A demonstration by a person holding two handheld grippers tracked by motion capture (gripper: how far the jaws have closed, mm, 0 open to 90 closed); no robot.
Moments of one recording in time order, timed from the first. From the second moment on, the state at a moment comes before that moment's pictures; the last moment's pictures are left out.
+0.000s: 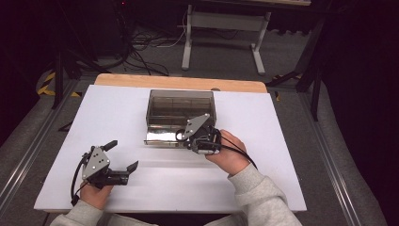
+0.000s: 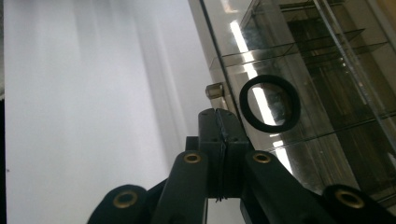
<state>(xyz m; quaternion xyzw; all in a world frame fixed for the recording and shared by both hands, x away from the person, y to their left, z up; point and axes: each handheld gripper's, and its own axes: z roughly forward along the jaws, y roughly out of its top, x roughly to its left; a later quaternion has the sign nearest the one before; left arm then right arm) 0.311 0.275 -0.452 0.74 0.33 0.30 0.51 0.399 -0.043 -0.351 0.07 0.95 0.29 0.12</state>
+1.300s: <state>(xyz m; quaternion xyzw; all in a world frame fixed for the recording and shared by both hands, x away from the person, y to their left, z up) 0.312 0.275 -0.452 0.74 0.33 0.30 0.51 0.413 -0.037 -0.374 0.06 0.97 0.22 0.13</state>
